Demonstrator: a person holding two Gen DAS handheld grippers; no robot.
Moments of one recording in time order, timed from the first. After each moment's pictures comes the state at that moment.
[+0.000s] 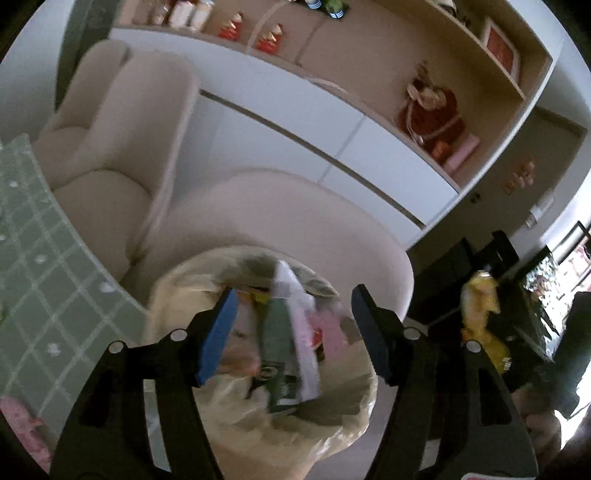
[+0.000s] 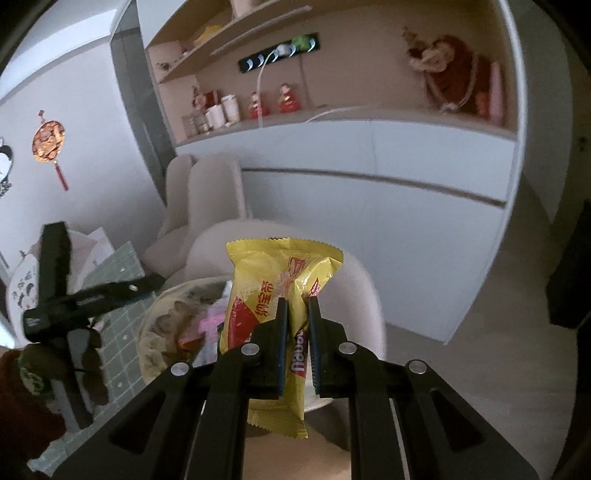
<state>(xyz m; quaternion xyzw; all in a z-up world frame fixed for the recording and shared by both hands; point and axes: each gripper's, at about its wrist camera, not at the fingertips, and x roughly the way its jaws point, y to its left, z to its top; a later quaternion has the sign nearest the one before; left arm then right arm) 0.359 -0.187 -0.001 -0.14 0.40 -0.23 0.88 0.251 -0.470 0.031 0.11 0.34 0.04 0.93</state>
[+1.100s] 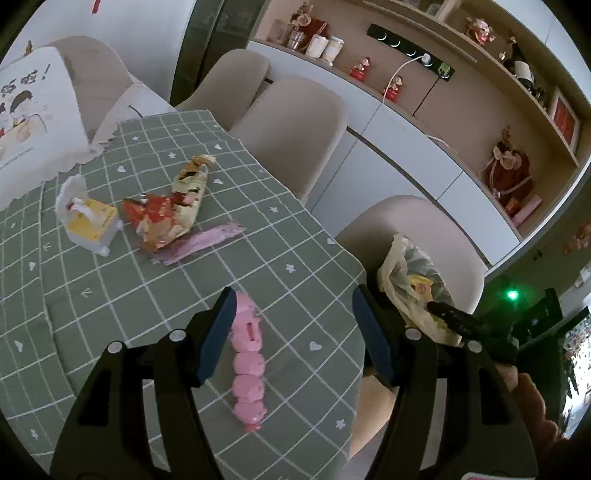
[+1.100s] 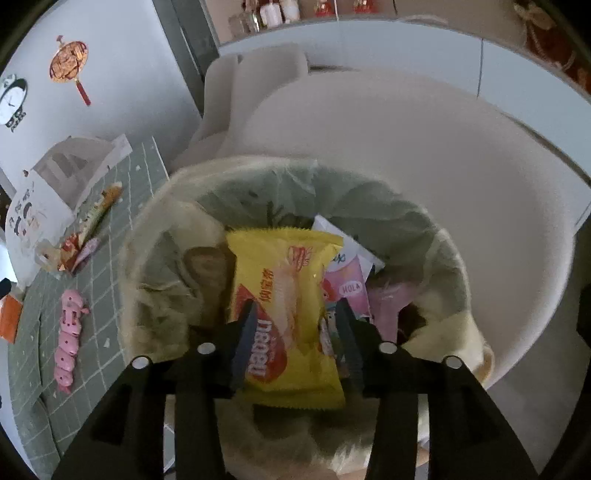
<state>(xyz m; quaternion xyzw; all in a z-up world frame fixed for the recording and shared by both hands) 0.220 0.032 0.014 -0.18 0.40 -0.05 0.90 0.323 -0.337 -0.085 0.05 0.46 0.12 0.88</state>
